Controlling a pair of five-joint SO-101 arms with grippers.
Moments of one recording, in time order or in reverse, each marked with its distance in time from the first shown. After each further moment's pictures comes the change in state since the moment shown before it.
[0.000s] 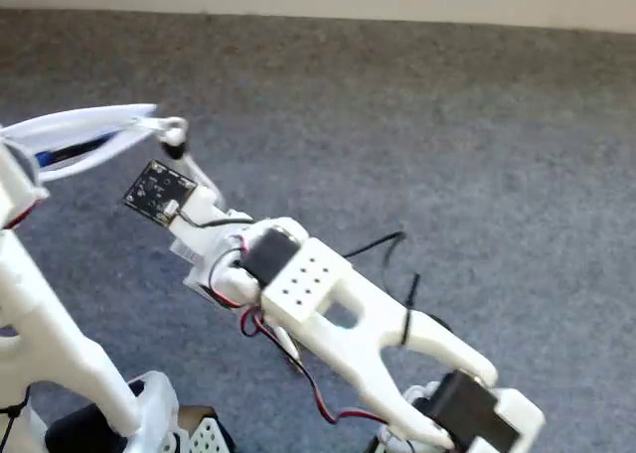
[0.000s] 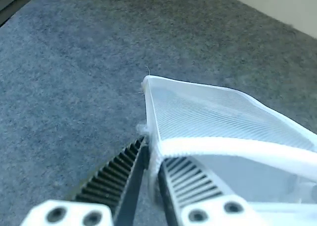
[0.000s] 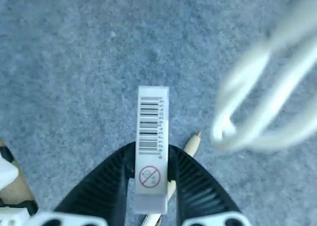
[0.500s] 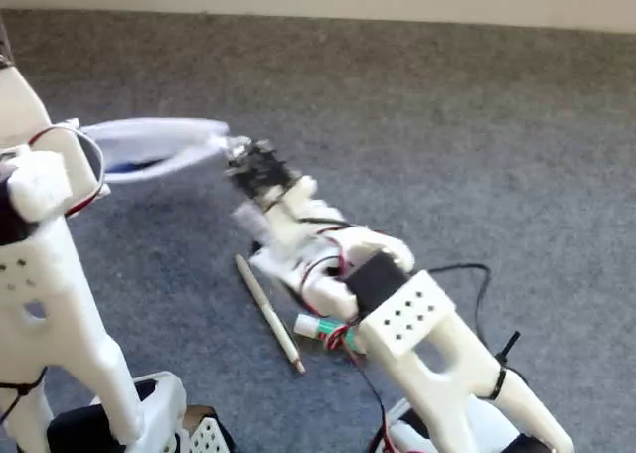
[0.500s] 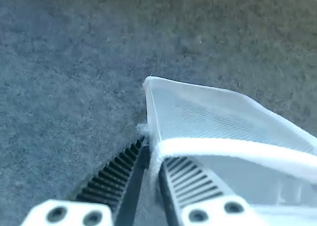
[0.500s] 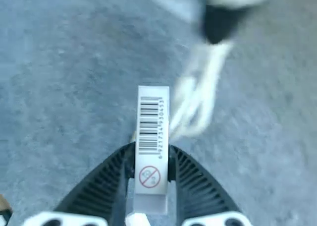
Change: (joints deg) left arm 12.6 -0.1 8.0 -0.9 2.8; right arm 11.9 -25.9 16.9 0.1 -2.0
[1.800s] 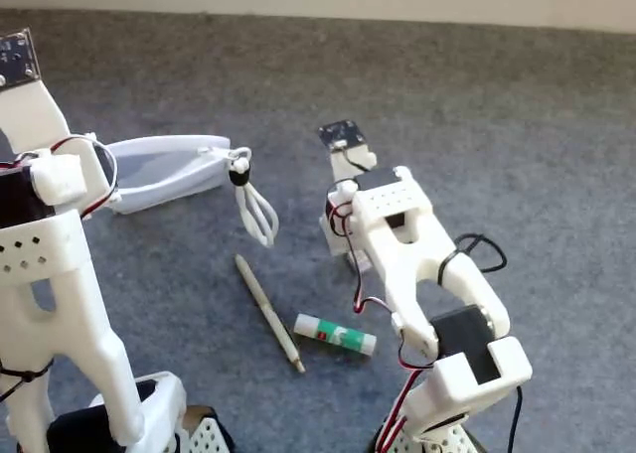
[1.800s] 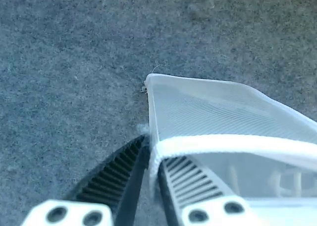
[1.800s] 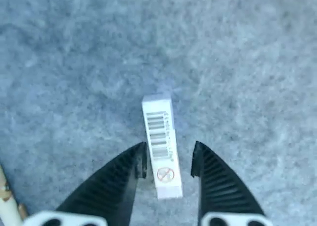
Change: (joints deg) left arm 0.0 0.0 12.7 -4.7 0.0; right arm 21.9 41.2 -11.3 1.7 -4.8
